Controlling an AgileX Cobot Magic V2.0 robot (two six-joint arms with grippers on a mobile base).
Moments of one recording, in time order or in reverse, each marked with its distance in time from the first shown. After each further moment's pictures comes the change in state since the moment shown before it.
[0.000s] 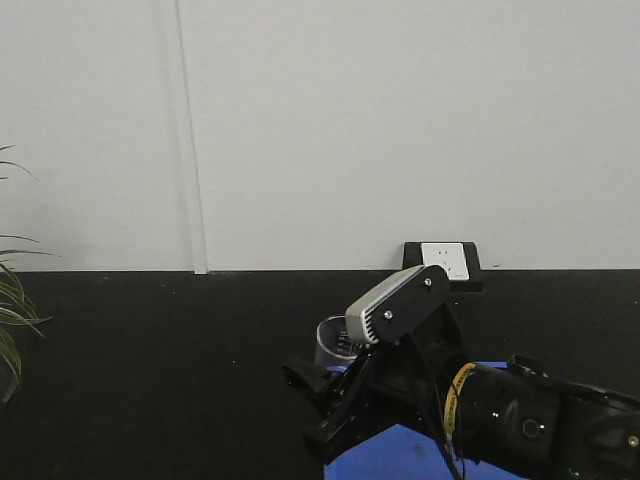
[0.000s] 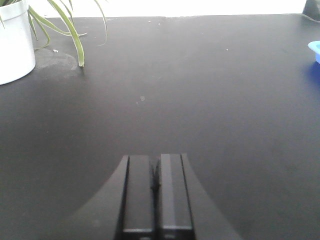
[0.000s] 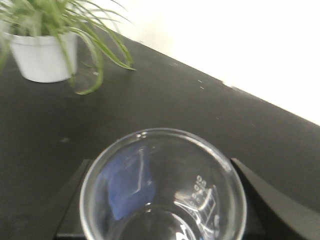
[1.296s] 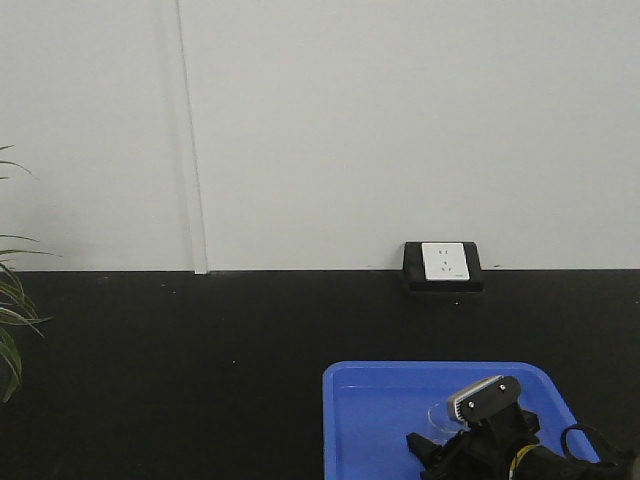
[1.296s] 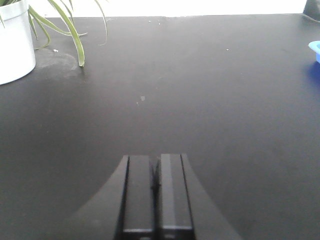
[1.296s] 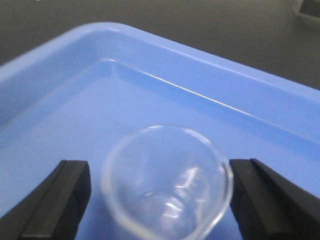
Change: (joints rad) left arm 0.000 0.000 0.000 0.000 0.000 0.000; right arm -0.447 0.617 0.060 0.409 -0.423 -0.591
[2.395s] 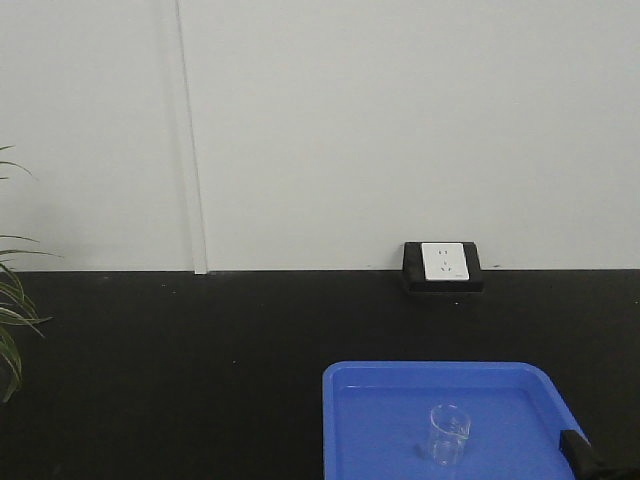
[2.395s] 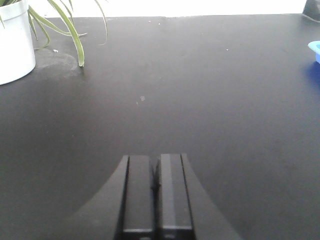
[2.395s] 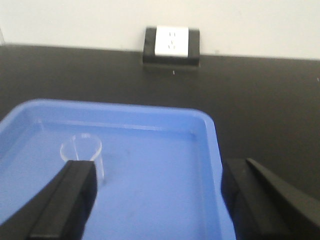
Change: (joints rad) left arm 0.000 0.000 0.000 0.000 0.000 0.000; right arm -0.078 -0.887 0.572 0.424 0.152 -0.141
